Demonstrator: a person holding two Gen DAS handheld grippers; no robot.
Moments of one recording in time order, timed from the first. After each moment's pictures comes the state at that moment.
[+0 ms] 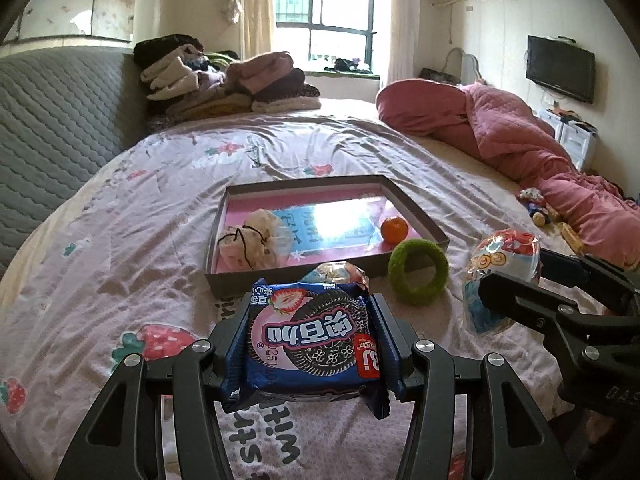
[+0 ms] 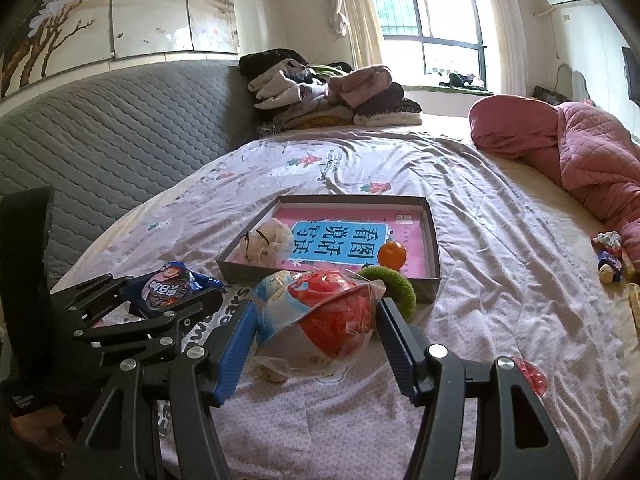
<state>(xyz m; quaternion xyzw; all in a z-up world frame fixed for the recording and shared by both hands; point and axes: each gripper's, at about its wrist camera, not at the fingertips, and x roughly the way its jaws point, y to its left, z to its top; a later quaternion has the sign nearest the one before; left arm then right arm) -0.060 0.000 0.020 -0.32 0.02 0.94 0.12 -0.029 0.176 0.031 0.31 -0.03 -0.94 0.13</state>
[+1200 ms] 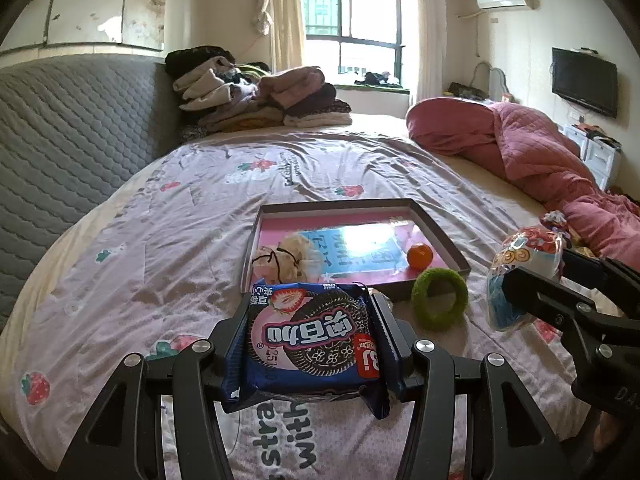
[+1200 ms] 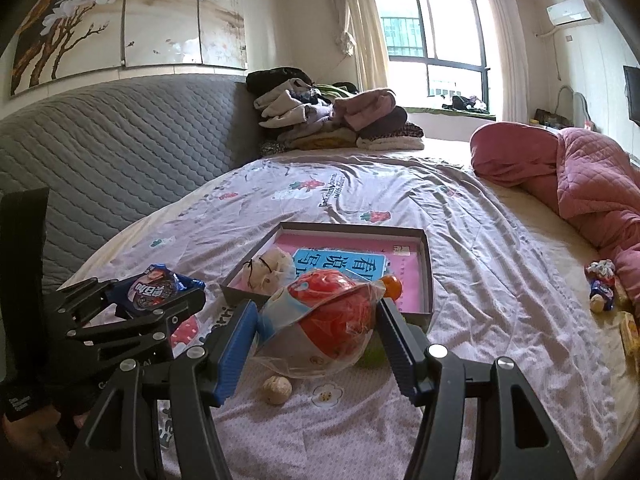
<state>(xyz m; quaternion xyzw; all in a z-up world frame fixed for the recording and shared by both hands) -0.056 -0.004 0.044 -0.30 0.02 0.95 0.06 -0.031 0.172 0.054 0.27 -0.01 -0.95 0.14</state>
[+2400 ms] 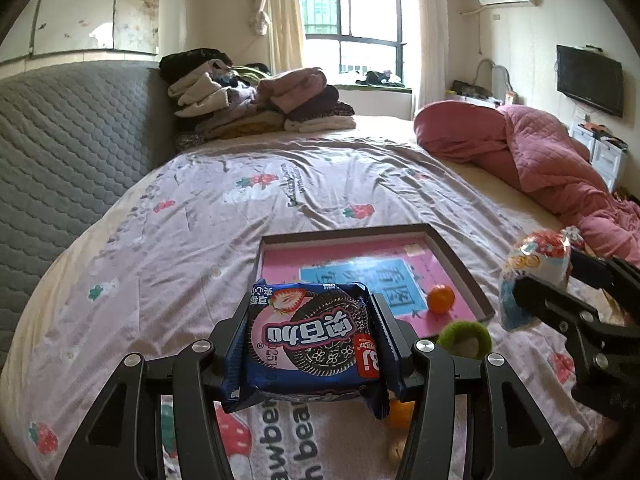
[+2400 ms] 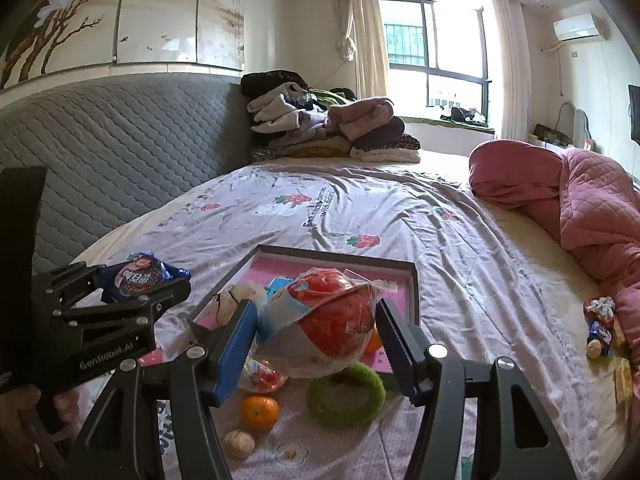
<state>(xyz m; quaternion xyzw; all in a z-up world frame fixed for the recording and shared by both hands) -0.134 -0.001 0.065 -0.30 0.03 0.95 0.06 -0.096 0.177 0.067 0.26 0.01 -0.96 0.12</state>
